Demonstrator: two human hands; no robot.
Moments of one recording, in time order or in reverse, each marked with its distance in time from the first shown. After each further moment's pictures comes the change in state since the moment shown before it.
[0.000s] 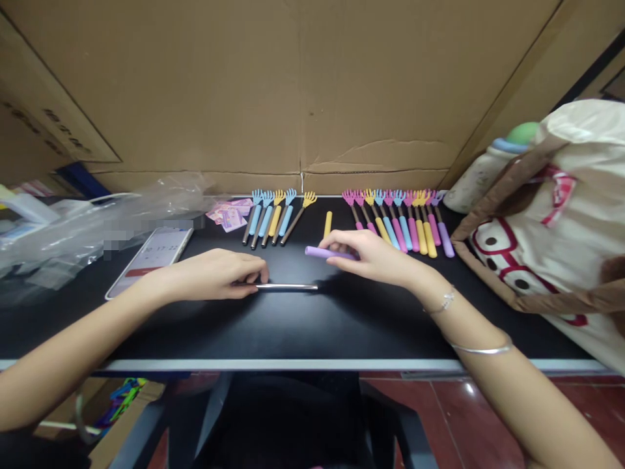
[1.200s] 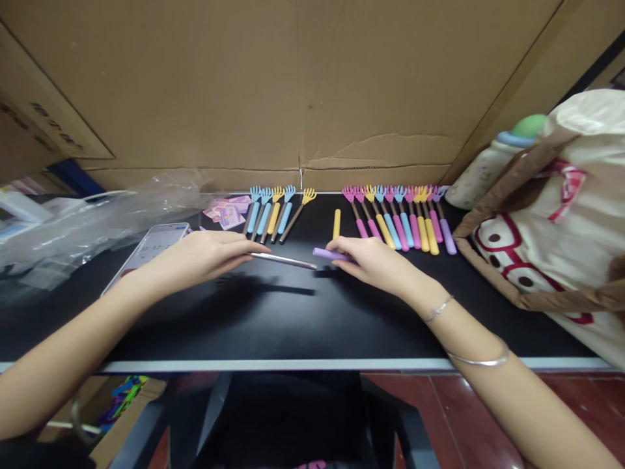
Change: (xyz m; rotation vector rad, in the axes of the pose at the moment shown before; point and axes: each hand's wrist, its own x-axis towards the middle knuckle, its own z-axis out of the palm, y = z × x) left_hand -0.007 -0.017 0.001 0.244 0.394 0.087; right_hand -0.013 0.013 0.021 -0.211 0.048 0.095
